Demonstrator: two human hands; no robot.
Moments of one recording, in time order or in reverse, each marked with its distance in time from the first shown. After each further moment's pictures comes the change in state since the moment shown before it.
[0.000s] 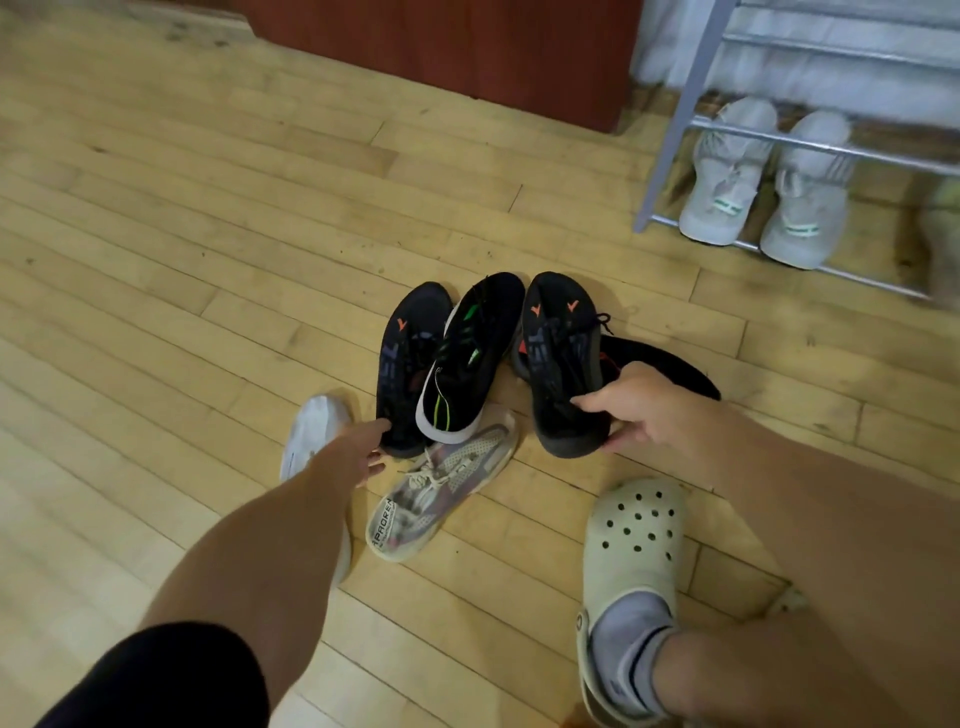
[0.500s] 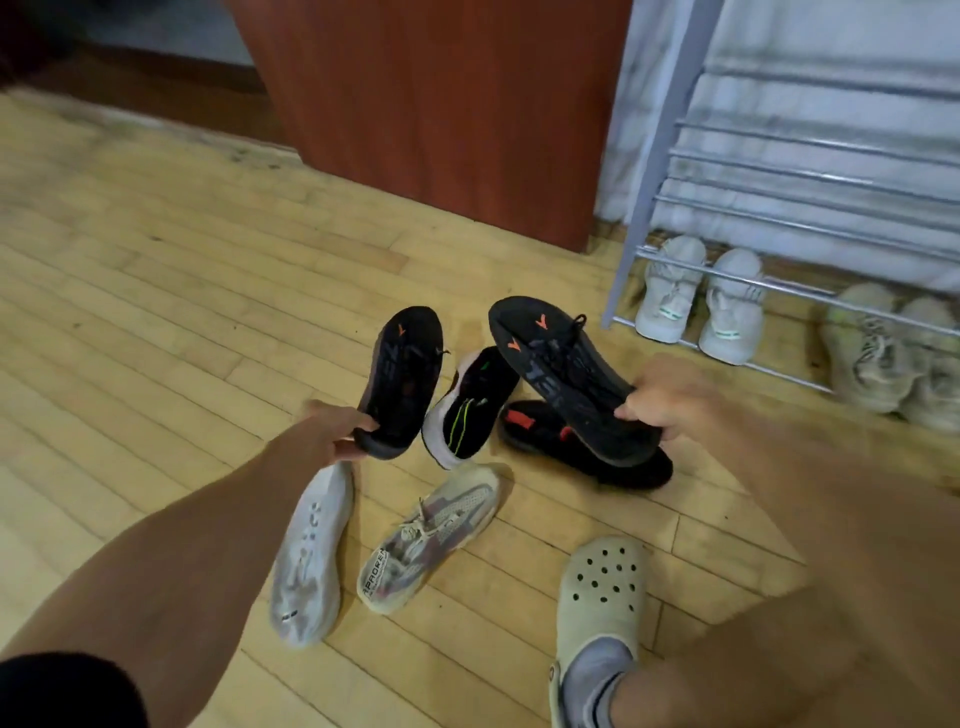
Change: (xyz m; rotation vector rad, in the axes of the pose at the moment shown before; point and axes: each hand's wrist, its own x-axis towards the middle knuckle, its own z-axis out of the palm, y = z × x) left_hand -0.096 0.077 -0.038 0.081 0.034 0.308; right_hand -0.087 -0.046 -0.073 -0.644 0.341 -0.202
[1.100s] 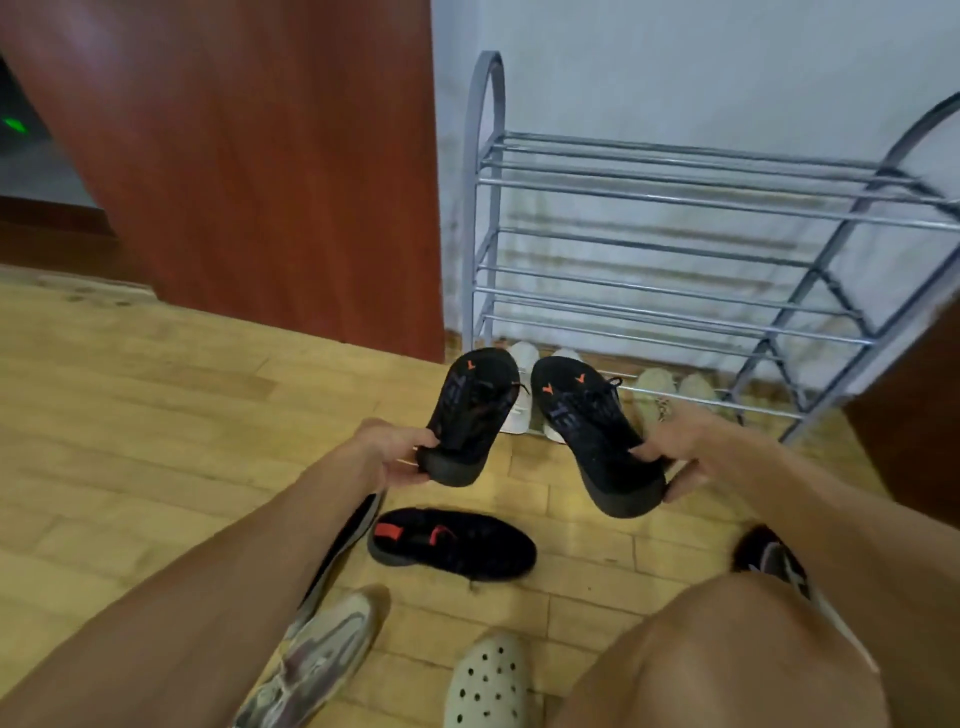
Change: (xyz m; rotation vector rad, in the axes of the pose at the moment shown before) left_hand -0.123 0.116 0.157 0.053 -0.508 0.223; right_hand -0.062 0.132 -0.111 0.501 0.179 0.270
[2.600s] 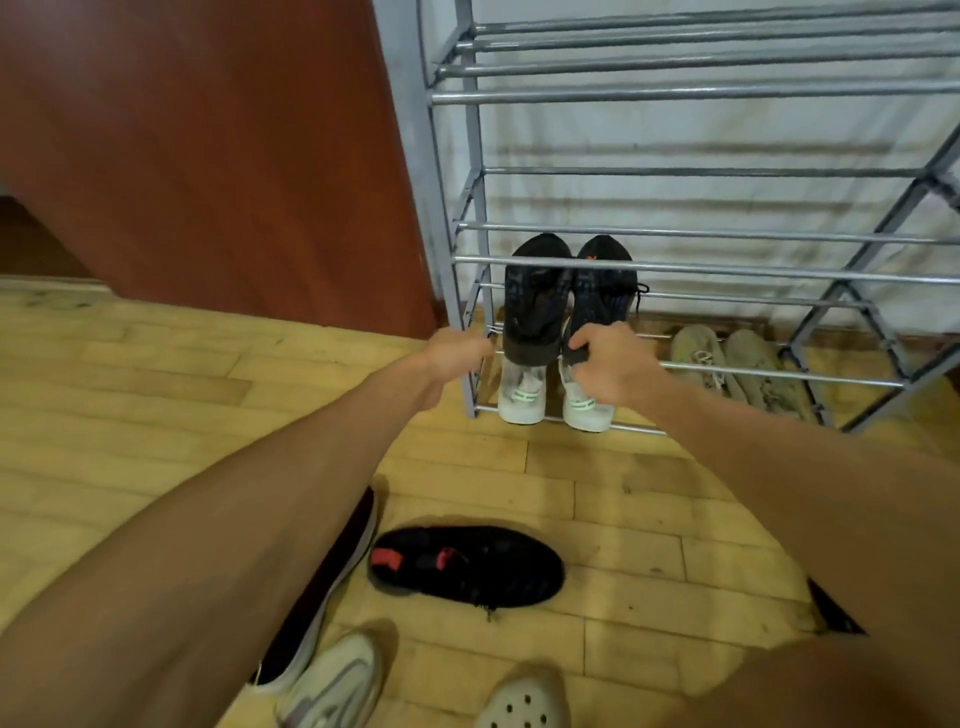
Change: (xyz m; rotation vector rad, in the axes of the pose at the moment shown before) left_hand 0.117 0.094 0.077 0.330 -0.040 0.214; right_hand 0.133 -0.076 0.043 -0.239 0.151 -0.447
